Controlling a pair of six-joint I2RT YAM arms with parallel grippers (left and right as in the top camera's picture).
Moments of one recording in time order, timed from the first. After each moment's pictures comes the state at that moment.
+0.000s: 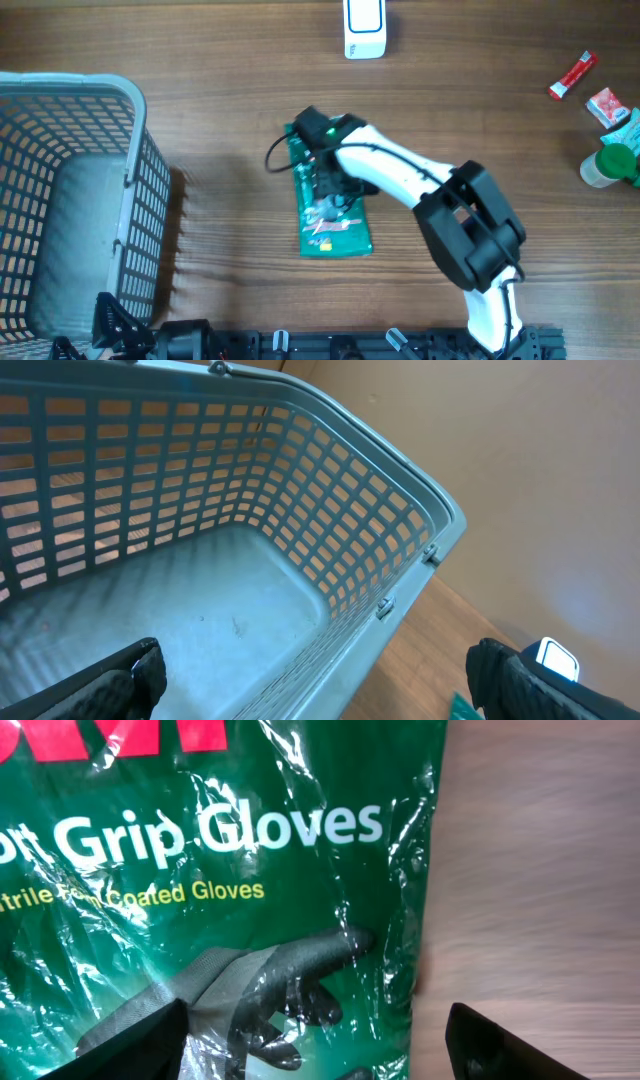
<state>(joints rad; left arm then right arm) 0.04 0.01 1.06 -1.30 -0.44 -0.62 0.67 2.12 1.51 -1.00 0.11 0.63</state>
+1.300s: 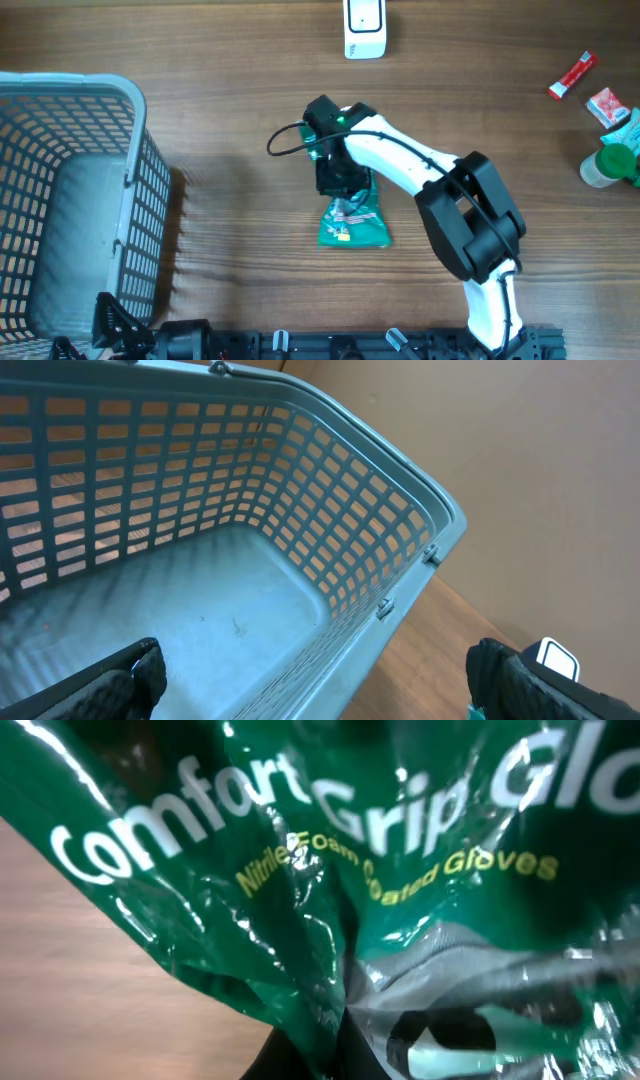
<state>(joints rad) 0.04 0.01 1.06 -1.30 -0.44 -0.62 0.64 2.15 1.53 -0.98 -0.21 0.56</state>
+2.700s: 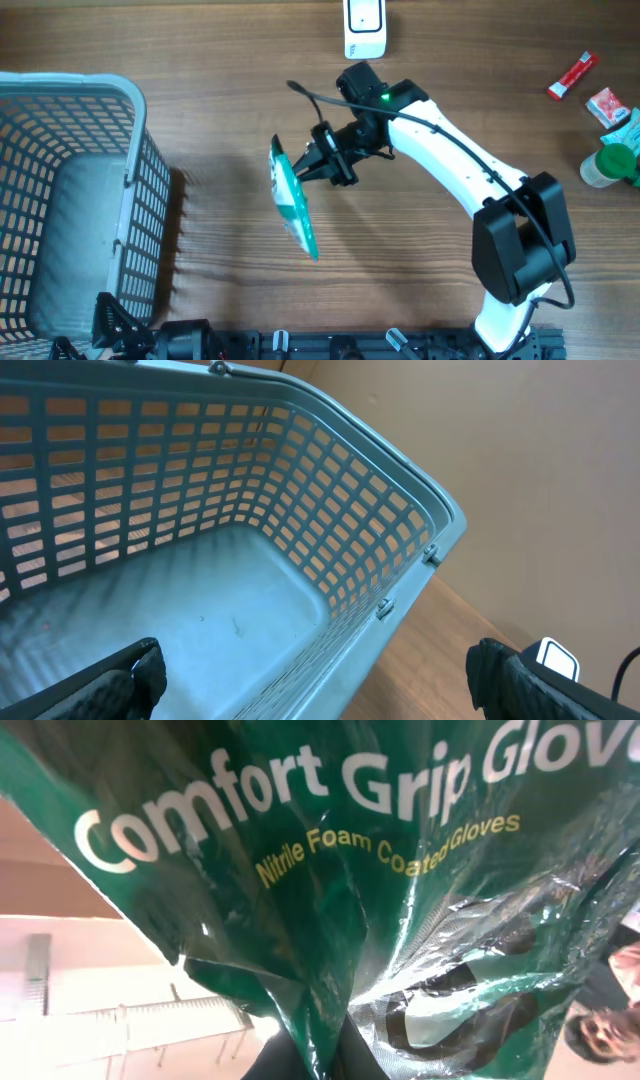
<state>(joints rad) 0.04 0.01 1.06 -1.30 -0.44 -0.62 0.52 1.95 1.53 -0.99 -1.56 1.30</state>
